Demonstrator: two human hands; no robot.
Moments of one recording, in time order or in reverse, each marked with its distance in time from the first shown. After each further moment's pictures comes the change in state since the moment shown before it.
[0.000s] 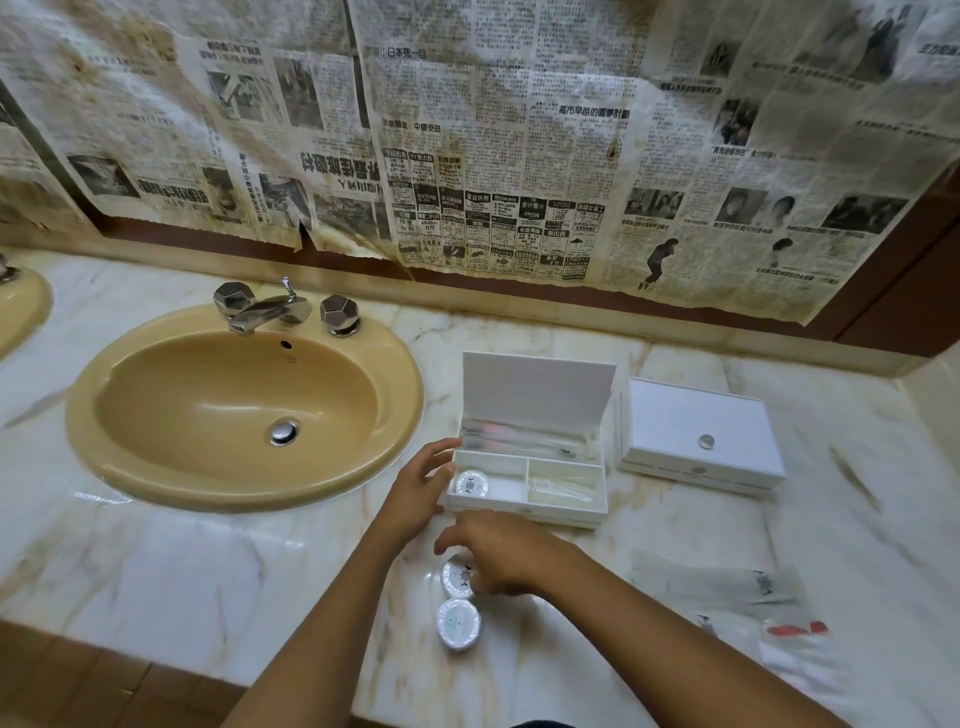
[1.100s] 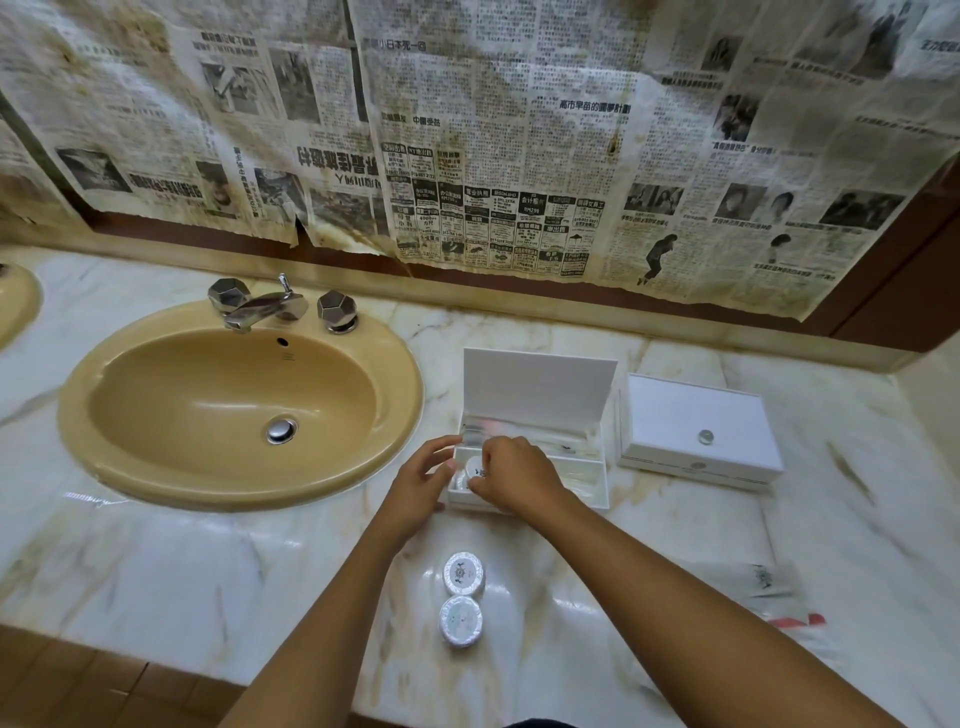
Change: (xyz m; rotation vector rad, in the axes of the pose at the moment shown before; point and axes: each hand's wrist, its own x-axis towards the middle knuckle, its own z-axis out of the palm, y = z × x) left_hand -0.001 0.001 -0.001 -0.014 -0.003 -0.024; right_hand 0.034 0.022 -0.032 0.184 0.364 0.450
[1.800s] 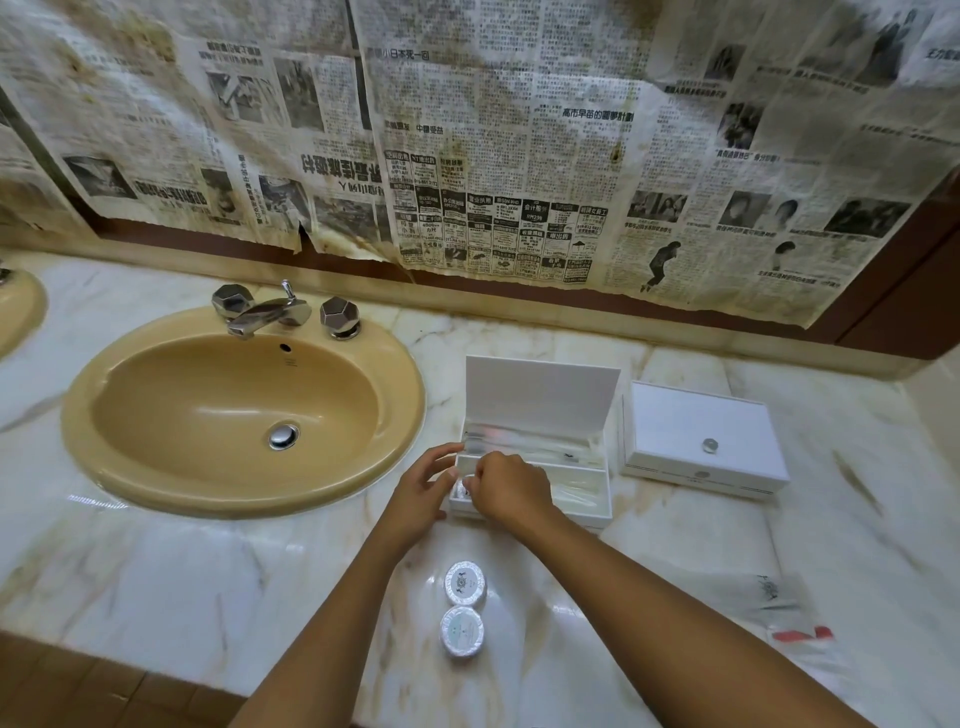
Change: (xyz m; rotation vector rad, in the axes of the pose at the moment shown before) left_hand 0.001 -0.001 0.000 -0.018 -0.004 0.006; right_hand 0.010 -0.004 0.019 -0.072 -0.038 0.090
